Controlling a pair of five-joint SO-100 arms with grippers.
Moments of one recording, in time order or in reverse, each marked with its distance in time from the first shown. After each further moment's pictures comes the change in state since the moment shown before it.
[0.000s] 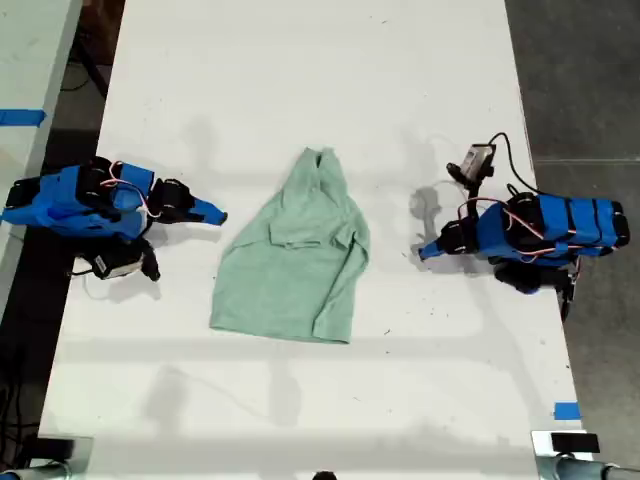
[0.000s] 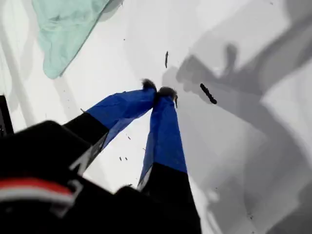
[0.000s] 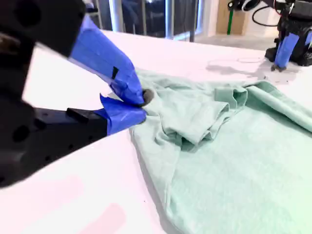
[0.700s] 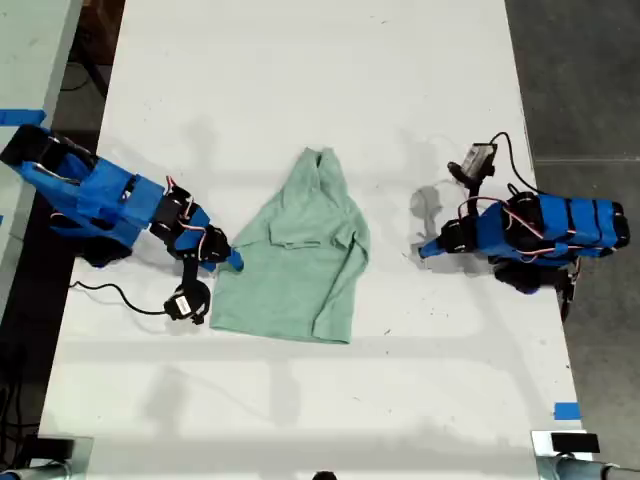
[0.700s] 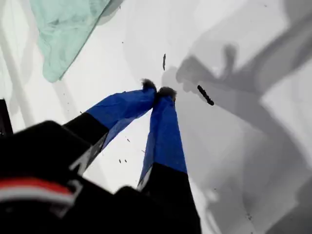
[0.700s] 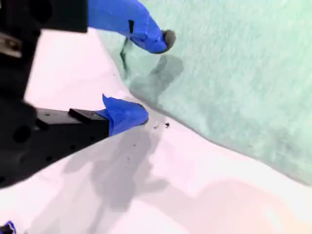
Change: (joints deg) arm 0 17.8 -93.3 -51.2 5.1 -23.3; arm 1 0.9 0.0 0.0 0.0 0.0
